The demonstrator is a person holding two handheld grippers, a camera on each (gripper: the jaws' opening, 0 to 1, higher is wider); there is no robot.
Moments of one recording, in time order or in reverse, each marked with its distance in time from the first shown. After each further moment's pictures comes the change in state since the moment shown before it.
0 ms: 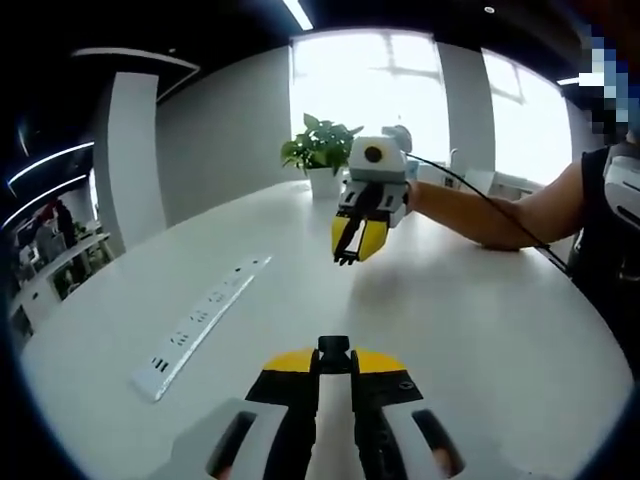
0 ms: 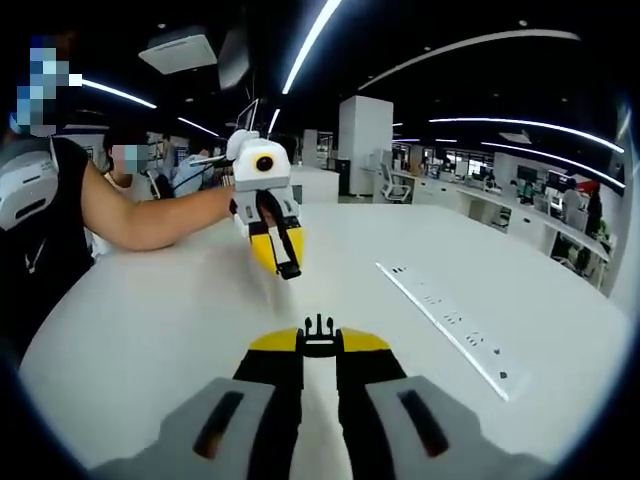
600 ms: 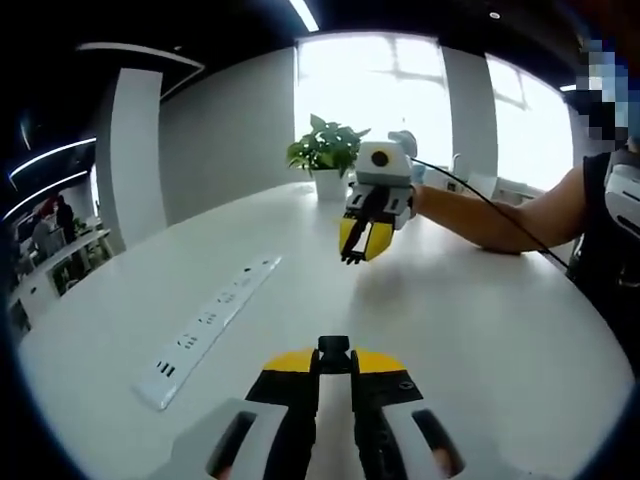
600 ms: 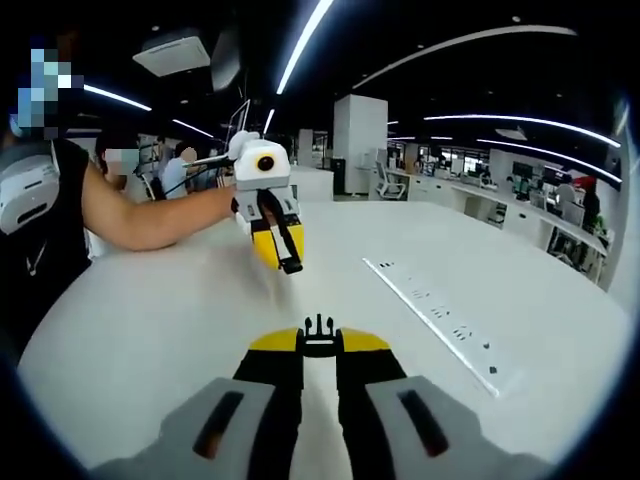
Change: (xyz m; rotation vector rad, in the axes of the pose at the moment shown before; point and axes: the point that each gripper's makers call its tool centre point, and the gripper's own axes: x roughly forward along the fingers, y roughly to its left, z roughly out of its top) left arm 0.007 0.017 0.000 -0.021 -0.011 -0.009; right arm -0.006 -0.016 -0.006 0.017 -0.002 -0.015
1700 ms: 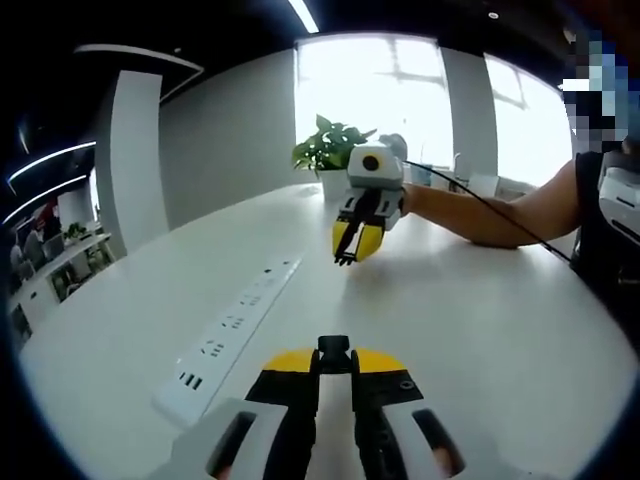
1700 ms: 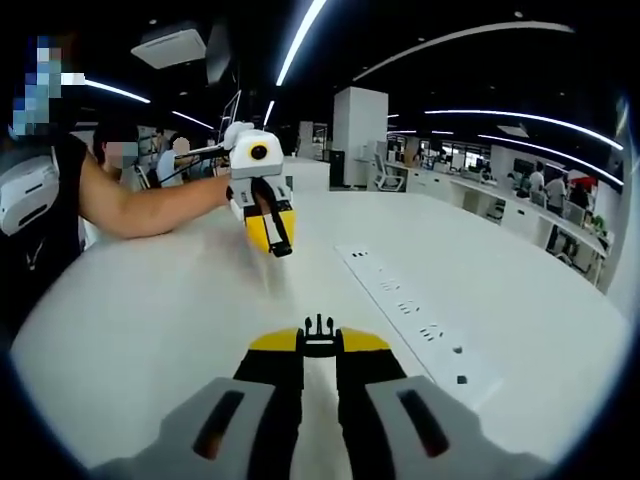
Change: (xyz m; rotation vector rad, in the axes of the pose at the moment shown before) left arm 0.005 0.043 0.000 0.014 -0.010 0.002; right arm 0.008 -0.051 -0.015 -0.014 0.039 0.001
